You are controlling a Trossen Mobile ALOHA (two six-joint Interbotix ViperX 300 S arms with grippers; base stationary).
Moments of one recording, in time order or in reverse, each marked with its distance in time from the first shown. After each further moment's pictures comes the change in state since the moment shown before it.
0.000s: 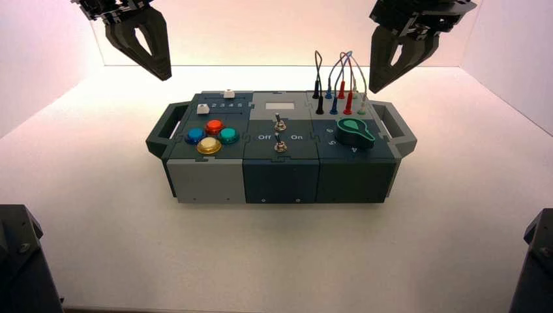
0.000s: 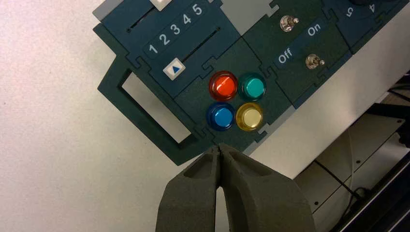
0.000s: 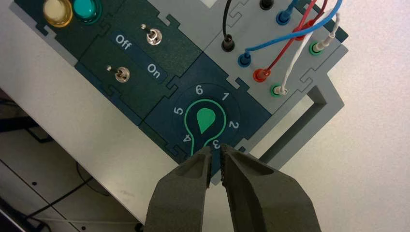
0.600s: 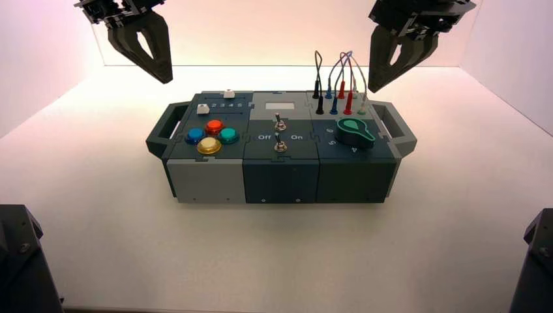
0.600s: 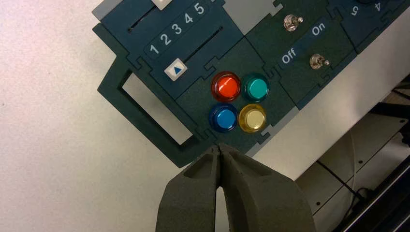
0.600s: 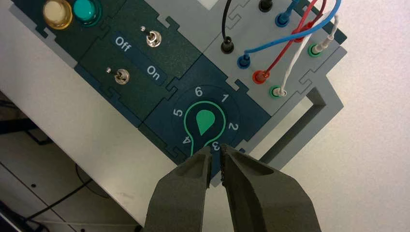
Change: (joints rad) left arm 0.000 0.018 -0.002 -0.002 -0.006 0.006; right arm 0.002 0.000 0.002 0.002 -0.003 0.000
